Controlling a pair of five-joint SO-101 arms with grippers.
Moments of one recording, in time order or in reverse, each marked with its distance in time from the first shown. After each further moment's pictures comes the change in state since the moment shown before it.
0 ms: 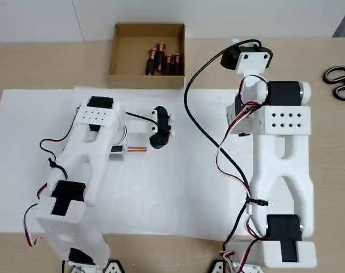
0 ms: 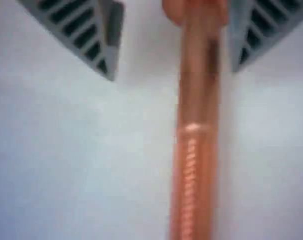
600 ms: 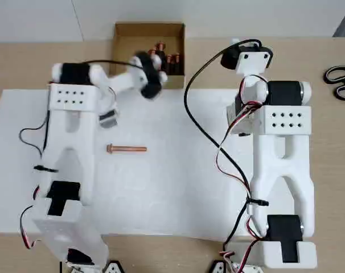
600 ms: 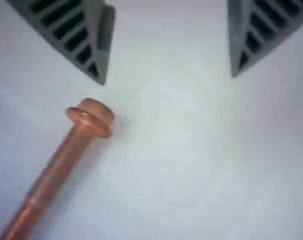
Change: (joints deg) left arm -3.6 -1.8 -33.1 21.5 22.0; right arm 0.0 0.0 0.0 0.0 0.0
